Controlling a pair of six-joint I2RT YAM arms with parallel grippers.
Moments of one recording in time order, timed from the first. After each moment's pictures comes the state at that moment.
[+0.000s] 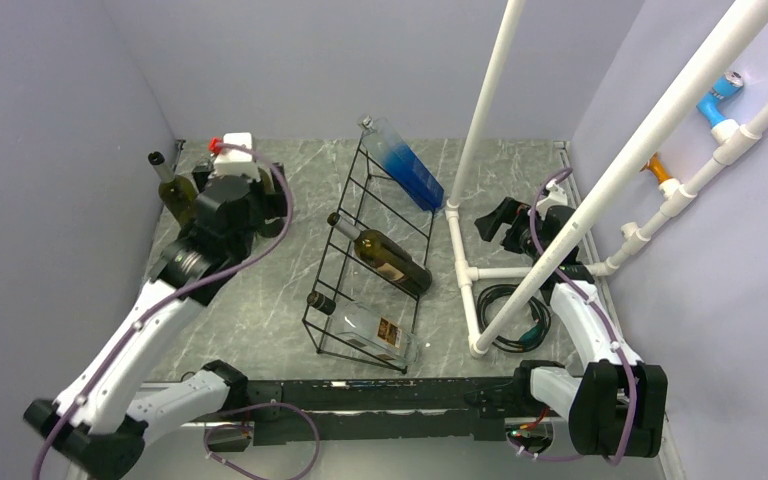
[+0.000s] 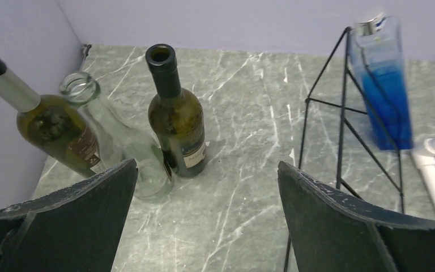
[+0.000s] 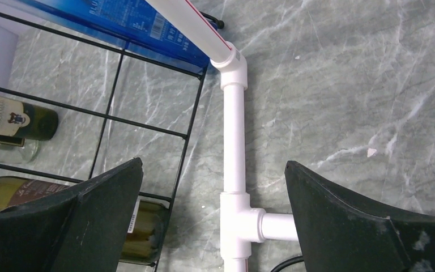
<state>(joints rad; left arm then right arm) -0.53 0.93 1.14 -0.43 -0.56 -0.18 -0.06 1.07 0.62 0.05 -0.33 0.42</state>
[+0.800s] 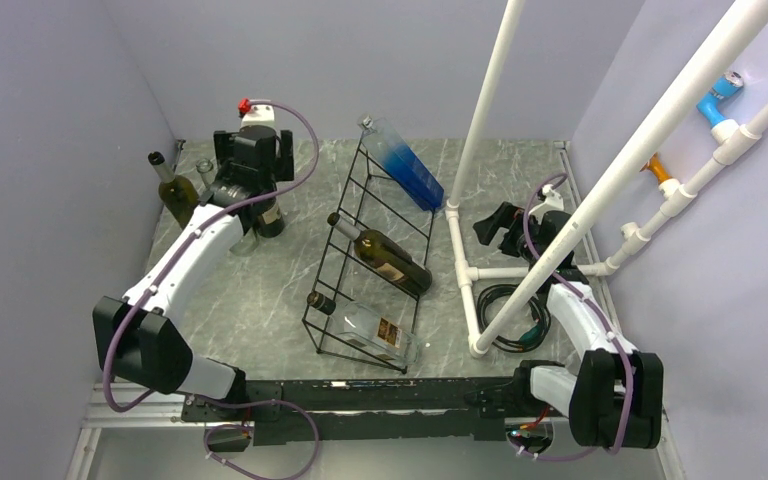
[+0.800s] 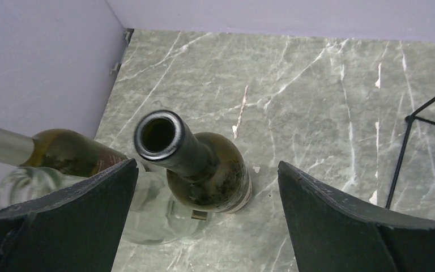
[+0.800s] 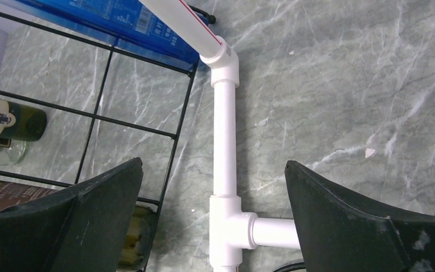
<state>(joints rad) -0.34 1.42 1.35 -0.33 -0.59 -0.09 -0.06 1.10 0.55 0.15 -0.32 0.42</state>
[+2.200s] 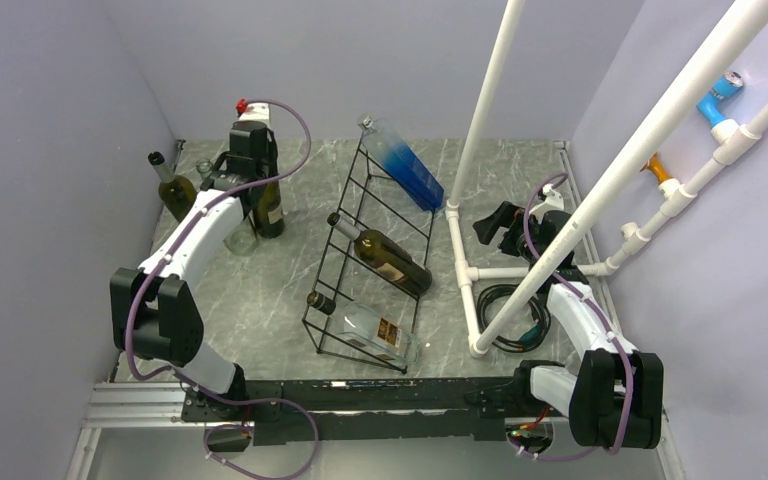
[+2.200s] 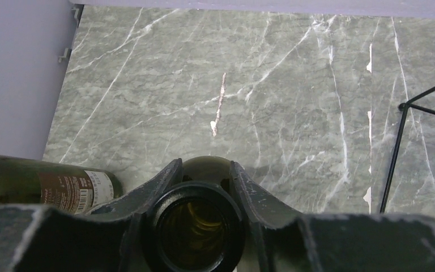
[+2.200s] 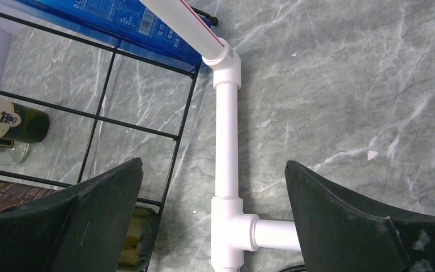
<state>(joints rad) -0.21 1.55 1.34 -0.25 -0.36 -0.10 -0.06 1.11 0.55 0.16 -0.32 0.42</state>
